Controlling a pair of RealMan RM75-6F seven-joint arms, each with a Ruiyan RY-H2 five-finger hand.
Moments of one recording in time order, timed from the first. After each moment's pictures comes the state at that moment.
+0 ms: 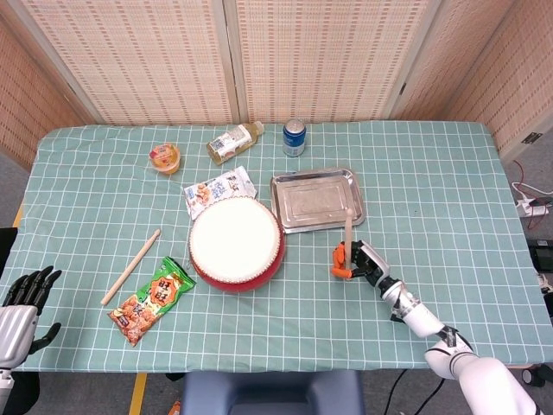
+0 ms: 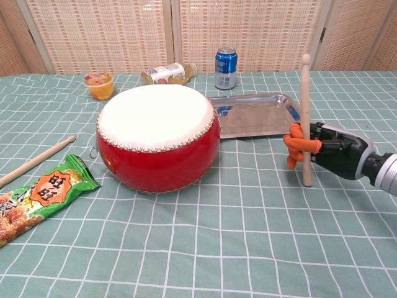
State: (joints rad) left arm -0.07 -1.12 0.01 -1.52 1.54 1.47 -0.06; right arm 0.63 -1.89 -0.11 -0.49 -1.66 1.13 2.06
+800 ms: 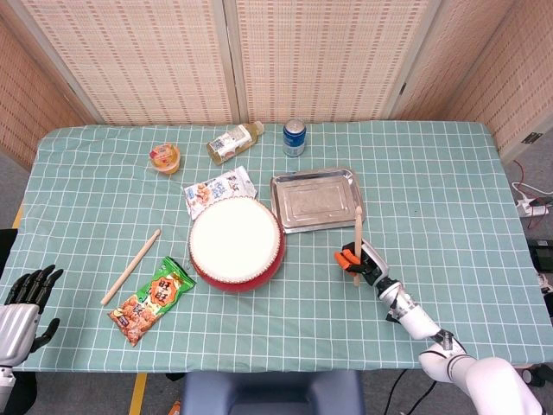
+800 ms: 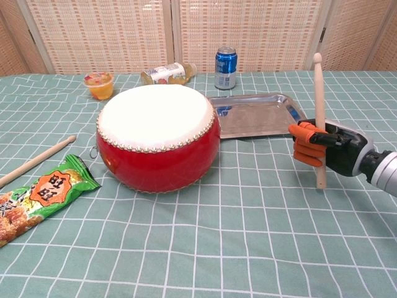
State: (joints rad) left arm -0.08 -1.12 0.01 -1.51 1.54 1.46 -0.06; right arm 0.62 -1.86 -0.06 -0.60 -1.62 1.15 1.97
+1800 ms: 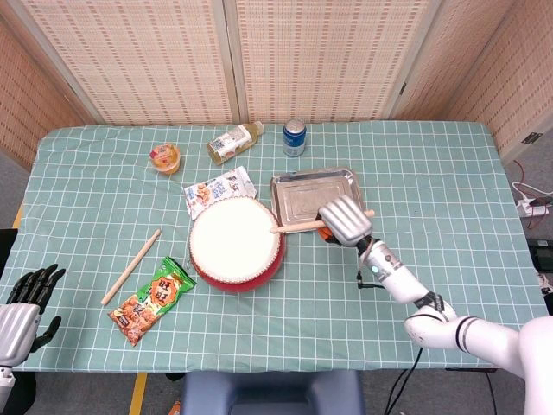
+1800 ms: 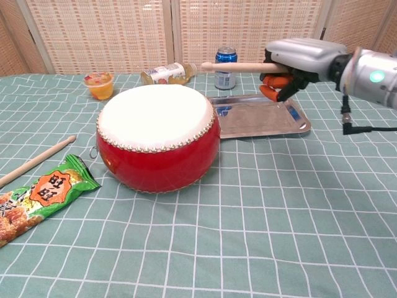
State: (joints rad) left arm -0.08 -1.13 0.02 -1.47 1.58 1.48 -0.11; right arm 0.87 -1.49 0.17 -1.27 -1.35 0.92 -0.11
